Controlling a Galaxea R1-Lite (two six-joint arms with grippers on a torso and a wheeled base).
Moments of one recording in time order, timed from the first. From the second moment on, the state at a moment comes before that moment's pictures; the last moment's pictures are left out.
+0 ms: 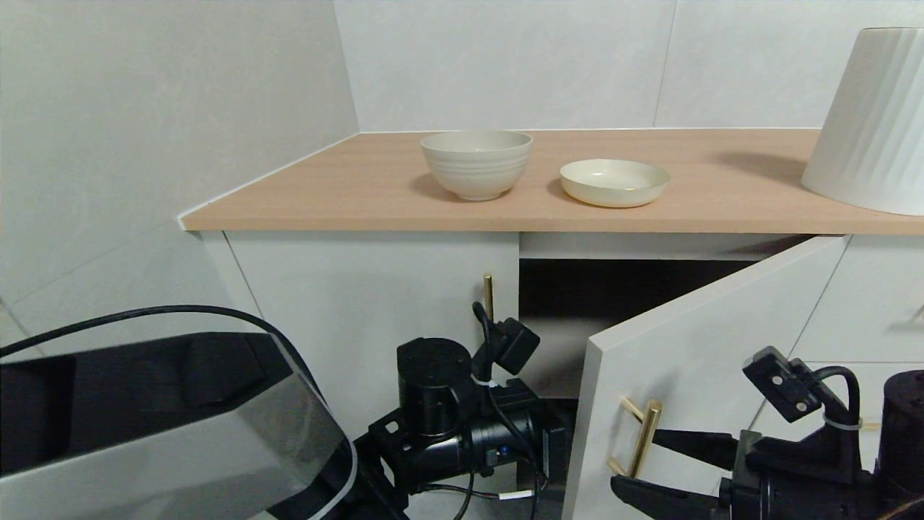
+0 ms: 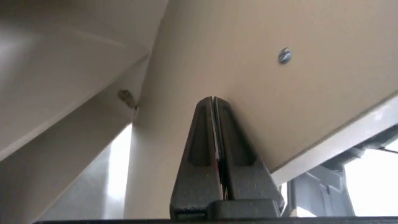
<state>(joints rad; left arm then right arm) -0.80 2.17 -0.73 -1.33 -0.49 -0.39 0.69 1.46 -0.21 -0.94 0.27 0.34</state>
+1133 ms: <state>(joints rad) -0.83 2.17 -0.86 -1.14 -0.49 -0.39 0.76 1.09 -0.15 -0.54 0.25 0.29</state>
